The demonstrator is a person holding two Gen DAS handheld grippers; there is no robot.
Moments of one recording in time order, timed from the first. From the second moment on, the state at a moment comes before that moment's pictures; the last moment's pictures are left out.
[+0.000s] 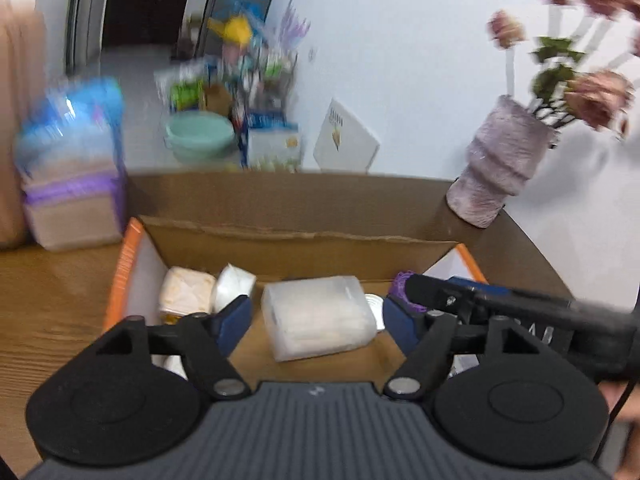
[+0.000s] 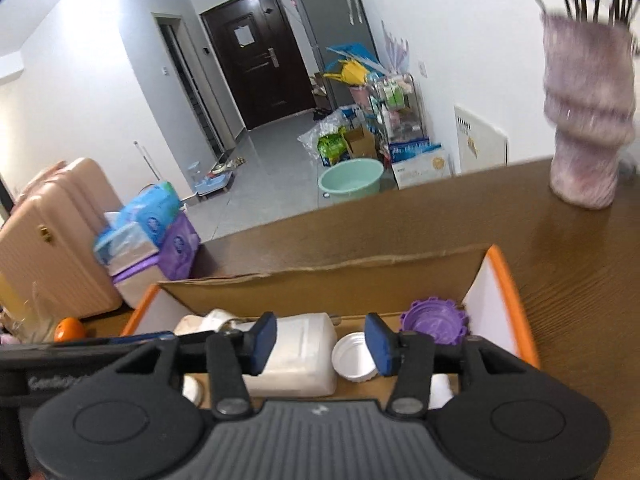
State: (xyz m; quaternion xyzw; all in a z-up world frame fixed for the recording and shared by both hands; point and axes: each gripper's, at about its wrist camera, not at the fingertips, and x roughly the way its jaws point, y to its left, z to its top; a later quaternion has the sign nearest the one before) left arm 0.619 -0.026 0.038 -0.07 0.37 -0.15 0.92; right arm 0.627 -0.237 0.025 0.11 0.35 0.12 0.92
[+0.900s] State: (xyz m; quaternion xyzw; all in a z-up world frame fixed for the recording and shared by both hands) left arm 0.140 0.004 0.036 0.02 -0.05 0.02 1.00; right arm 0.222 -0.244 0.015 0.07 0.00 0.06 1.00
